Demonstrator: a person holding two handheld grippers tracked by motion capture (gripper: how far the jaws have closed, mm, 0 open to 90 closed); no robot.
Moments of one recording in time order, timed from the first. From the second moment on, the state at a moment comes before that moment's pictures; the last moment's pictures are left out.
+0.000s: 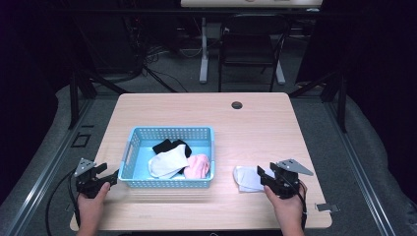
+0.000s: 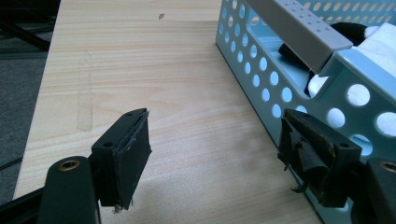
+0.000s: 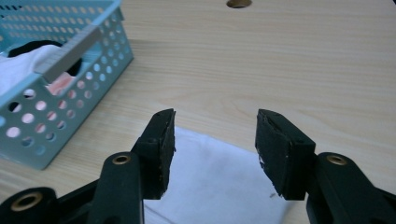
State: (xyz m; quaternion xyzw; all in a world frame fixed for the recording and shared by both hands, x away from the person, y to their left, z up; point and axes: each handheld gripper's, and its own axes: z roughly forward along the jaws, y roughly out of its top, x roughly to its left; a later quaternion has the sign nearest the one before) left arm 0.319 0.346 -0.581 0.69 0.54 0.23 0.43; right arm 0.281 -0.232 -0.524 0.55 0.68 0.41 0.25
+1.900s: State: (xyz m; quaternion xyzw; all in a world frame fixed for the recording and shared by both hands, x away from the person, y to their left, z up) left arm 0.320 0.347 -0.582 0.68 0.53 0.23 0.44; right arm 0.427 0.008 -0.497 0.50 0.82 0.27 0.04
